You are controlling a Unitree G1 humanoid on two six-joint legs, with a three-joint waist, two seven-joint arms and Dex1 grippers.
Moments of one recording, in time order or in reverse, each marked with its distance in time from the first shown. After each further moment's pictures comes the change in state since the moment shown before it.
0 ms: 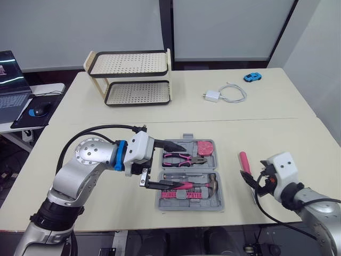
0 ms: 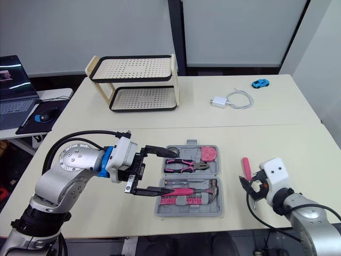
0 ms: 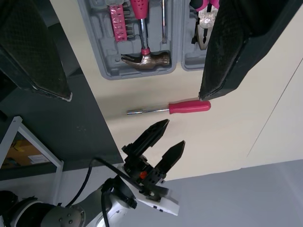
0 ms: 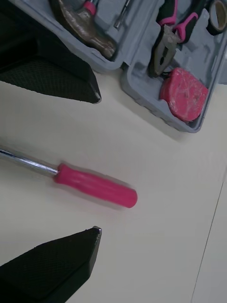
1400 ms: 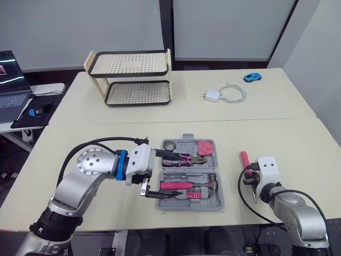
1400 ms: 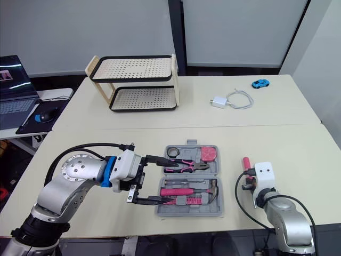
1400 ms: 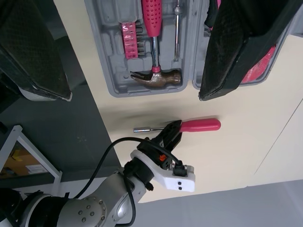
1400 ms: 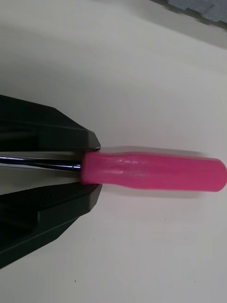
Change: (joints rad) left arm 0.092 0.003 -0.023 -0.010 0.074 -0.061 0.005; right arm -0.115 0.181 0.052 0.235 -0.063 0.095 -0.222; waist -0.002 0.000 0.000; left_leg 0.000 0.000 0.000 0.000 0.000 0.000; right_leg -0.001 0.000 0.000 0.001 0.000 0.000
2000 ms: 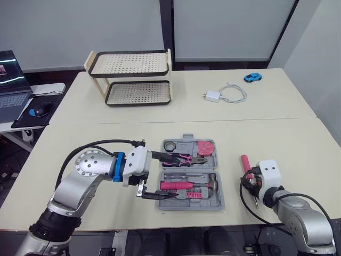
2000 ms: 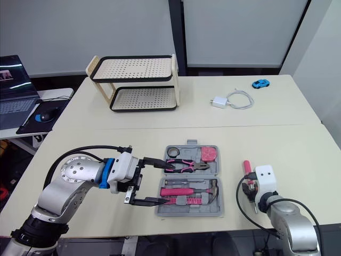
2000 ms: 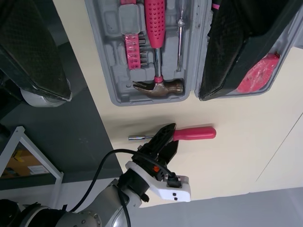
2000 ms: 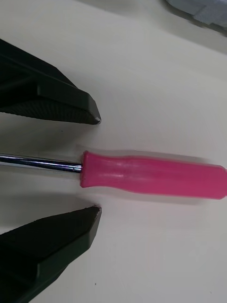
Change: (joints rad) left arm 0.017 0.007 0.004 0.065 0.003 -0.053 -0.036; right arm 0.034 -0.031 -0.001 -0.051 0.015 0.047 0.036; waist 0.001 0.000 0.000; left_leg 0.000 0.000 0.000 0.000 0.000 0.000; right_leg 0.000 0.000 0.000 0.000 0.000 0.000
